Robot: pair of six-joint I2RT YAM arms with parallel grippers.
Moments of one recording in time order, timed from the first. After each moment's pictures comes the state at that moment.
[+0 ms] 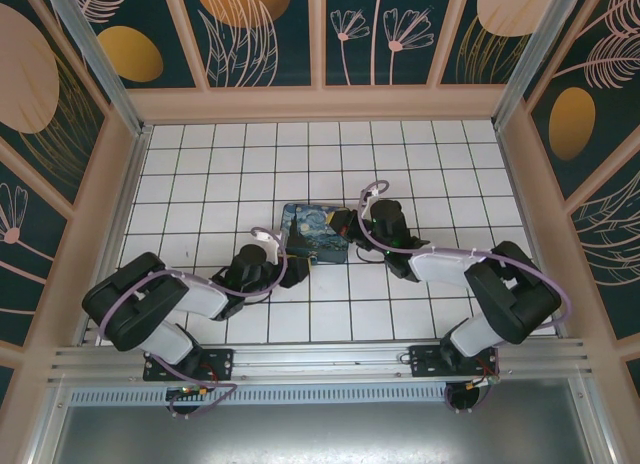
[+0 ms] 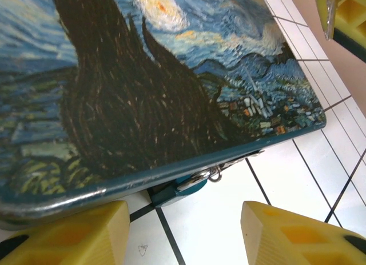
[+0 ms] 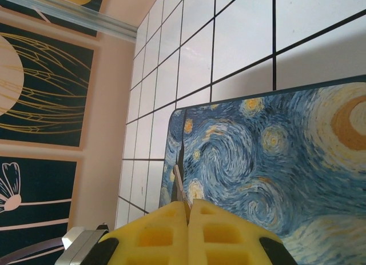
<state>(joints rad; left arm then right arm) -0.75 1.54 0.26 0.82 0.17 -0.65 0.65 1.51 0.58 0.57 -0.26 1.07</state>
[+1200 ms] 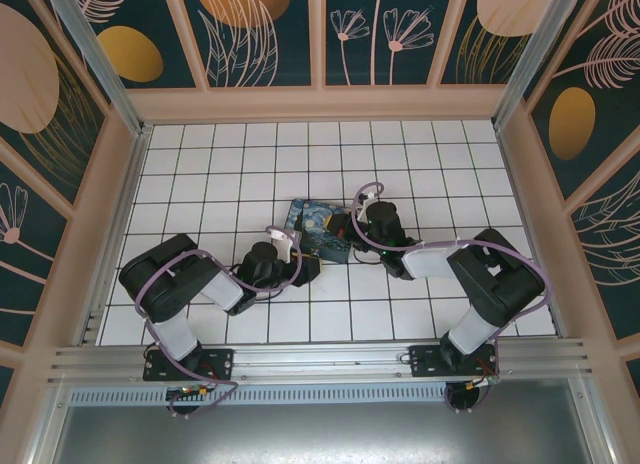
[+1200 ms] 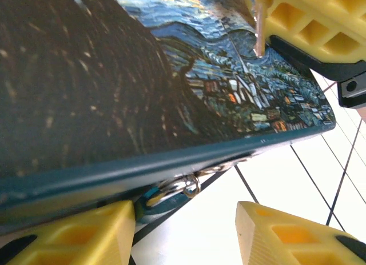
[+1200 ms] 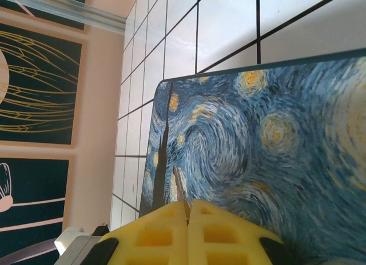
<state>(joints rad) -0.77 1.76 0.33 0.99 0.24 -0.63 0.65 1.62 0.58 0.65 -0.29 1.09</state>
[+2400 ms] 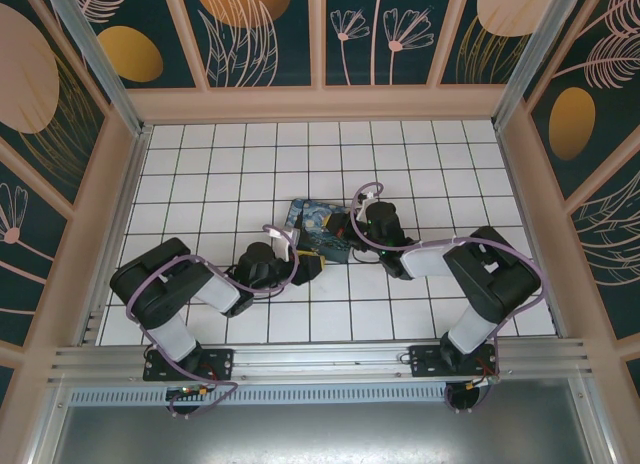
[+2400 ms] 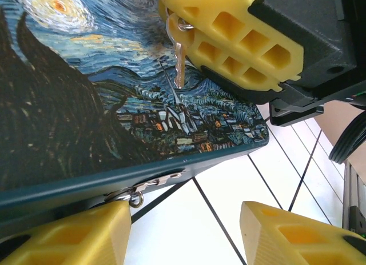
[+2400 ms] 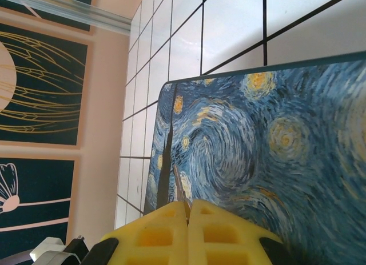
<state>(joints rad) -0.77 1.71 0.32 1.05 0.26 -0.68 0.65 1.64 0.58 0.71 -0.30 1.11</state>
